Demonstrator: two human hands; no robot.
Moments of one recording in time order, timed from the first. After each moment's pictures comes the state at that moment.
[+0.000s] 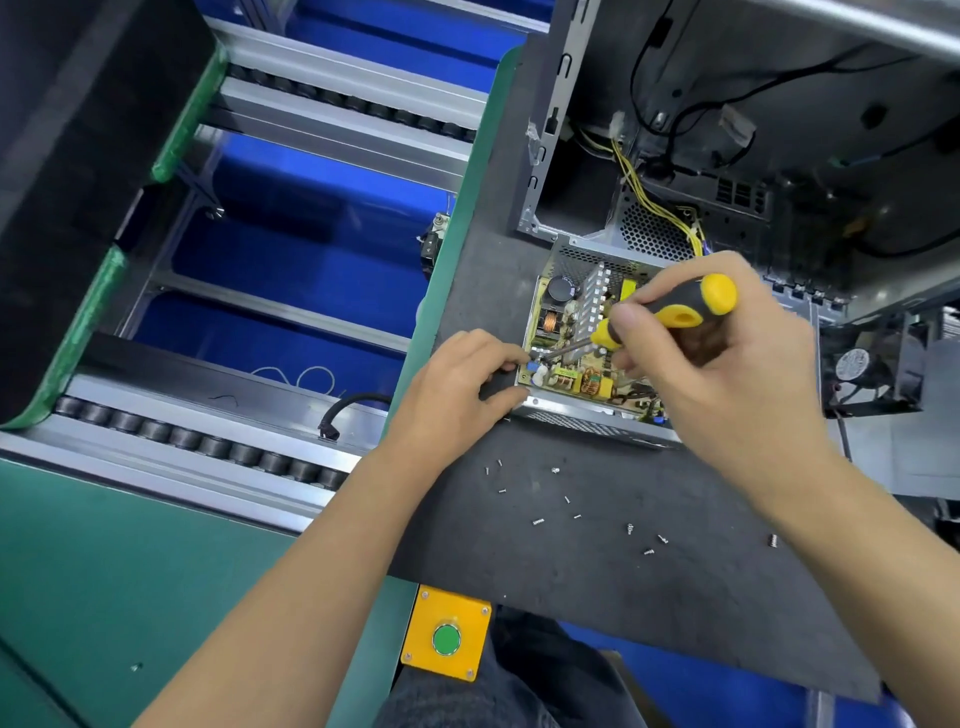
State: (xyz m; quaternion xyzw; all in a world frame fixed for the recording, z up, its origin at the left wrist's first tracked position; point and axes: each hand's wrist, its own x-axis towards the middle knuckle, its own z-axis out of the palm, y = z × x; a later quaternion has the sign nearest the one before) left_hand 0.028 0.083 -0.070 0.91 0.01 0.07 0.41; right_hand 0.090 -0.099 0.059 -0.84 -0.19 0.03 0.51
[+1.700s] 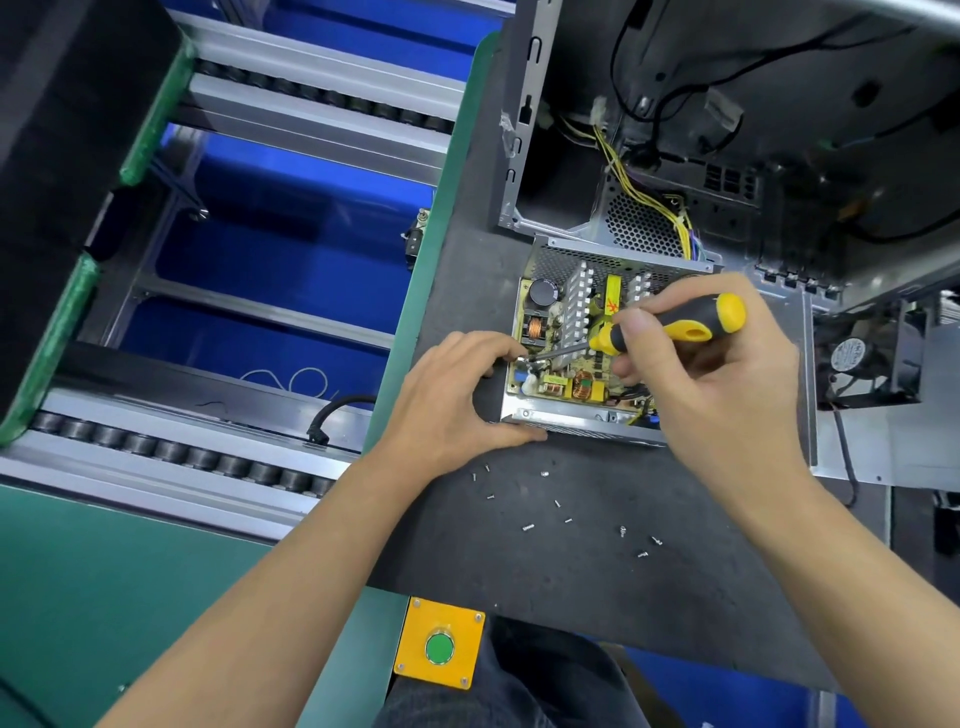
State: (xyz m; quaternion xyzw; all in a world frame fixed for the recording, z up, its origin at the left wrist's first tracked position) left_hand 0.030 0.080 -0.074 0.90 -0.02 0.04 0.43; right_hand 0.088 -0.109 0.040 -0.82 -0.11 0.01 0.57
